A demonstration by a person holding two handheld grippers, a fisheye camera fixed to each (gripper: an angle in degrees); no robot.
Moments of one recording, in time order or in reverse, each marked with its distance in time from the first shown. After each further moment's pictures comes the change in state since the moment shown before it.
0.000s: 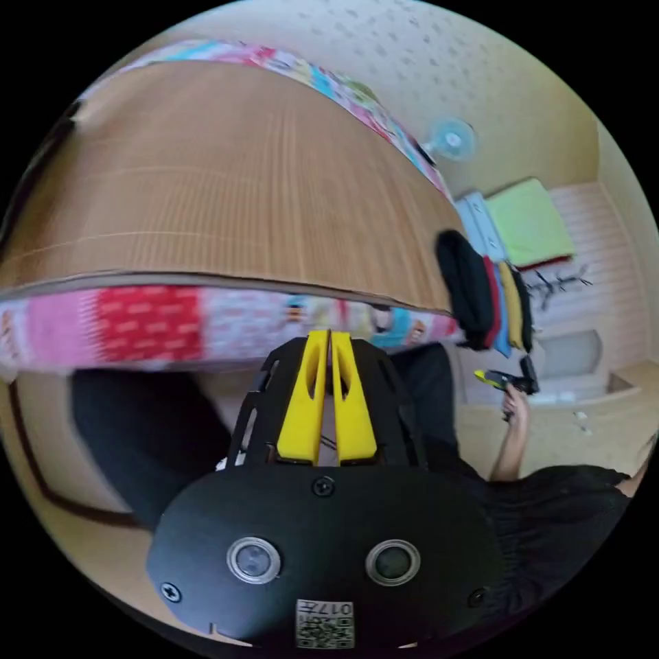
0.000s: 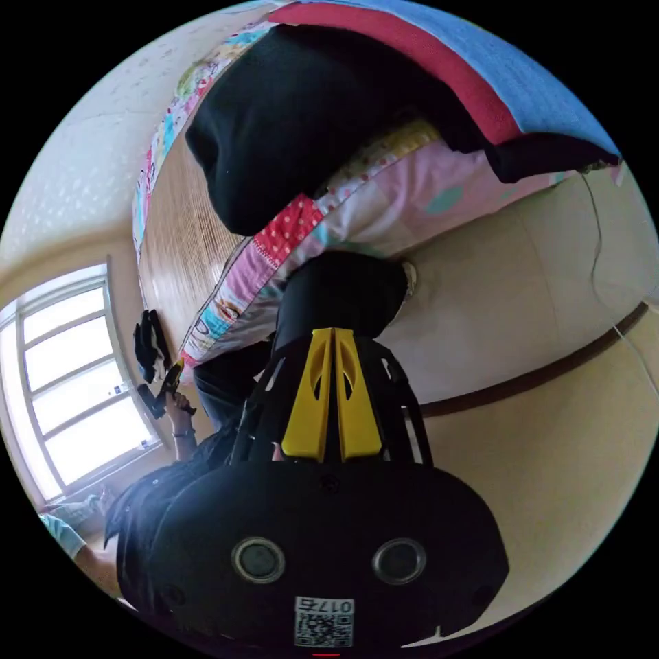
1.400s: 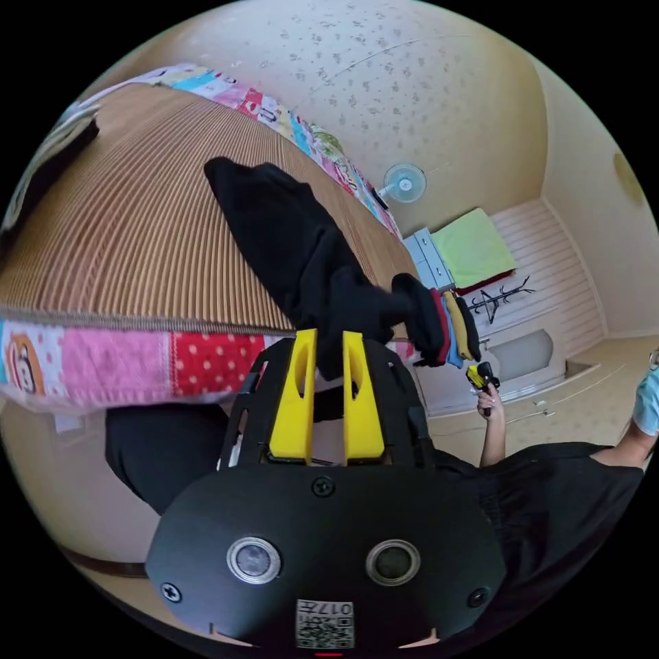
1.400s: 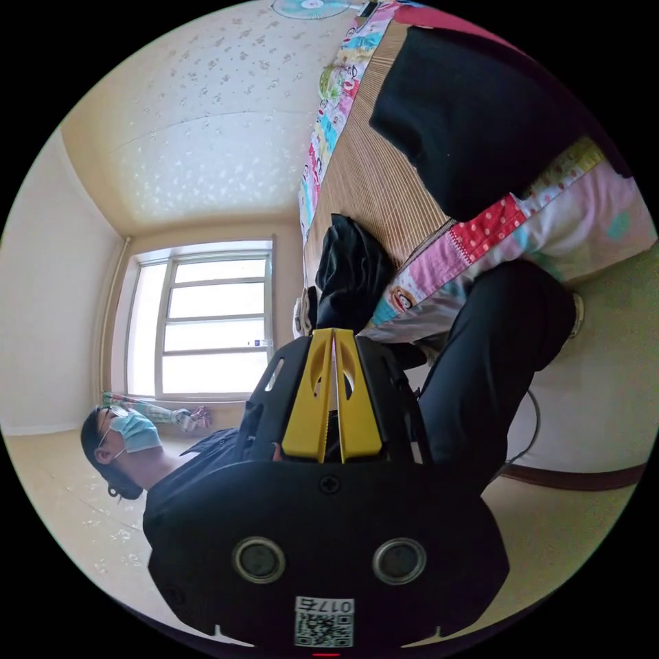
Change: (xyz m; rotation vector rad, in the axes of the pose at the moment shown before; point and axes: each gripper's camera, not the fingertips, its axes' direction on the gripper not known) left arm 0.066 0.039 0.061 0.159 0.282 0.073; right arm -0.031 -0.019 -0.079 0.020 -0.699 -0.272
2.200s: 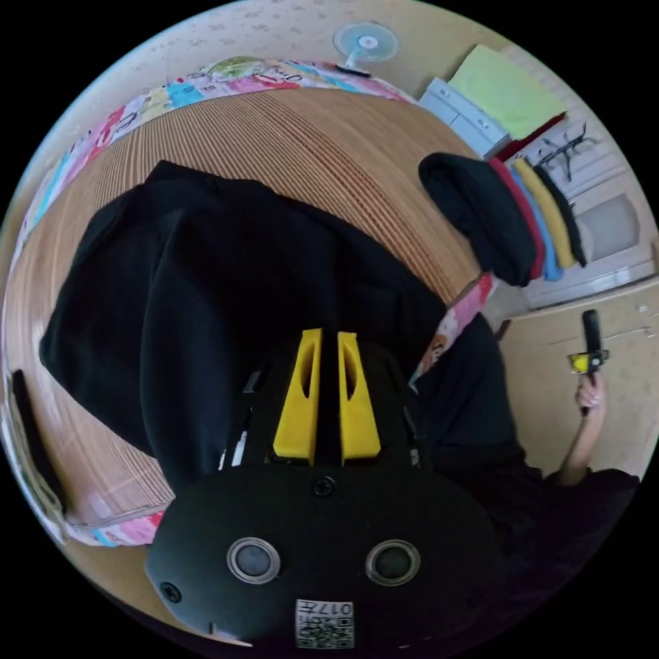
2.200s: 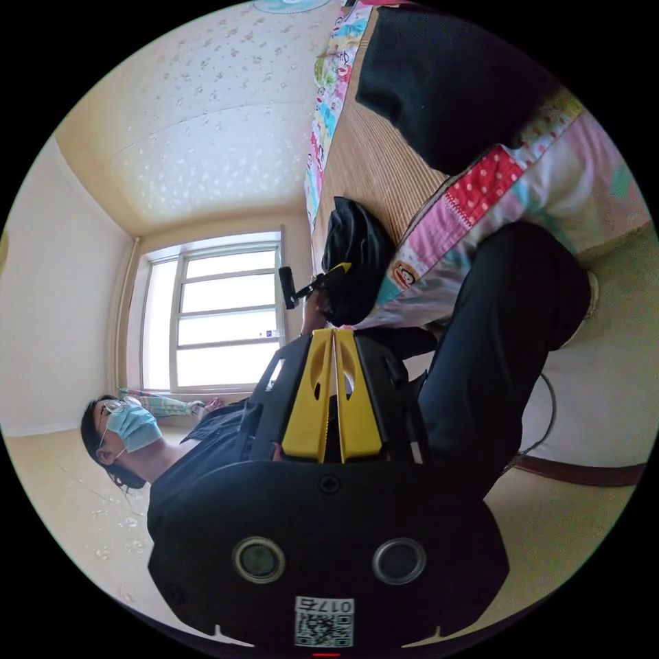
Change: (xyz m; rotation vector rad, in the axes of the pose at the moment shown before) left arm 0.107 -0.090 0.217 -0.438 -0.393 0.357; right arm 0.055 0.016 0.030 -0.049 -0.082 0.013
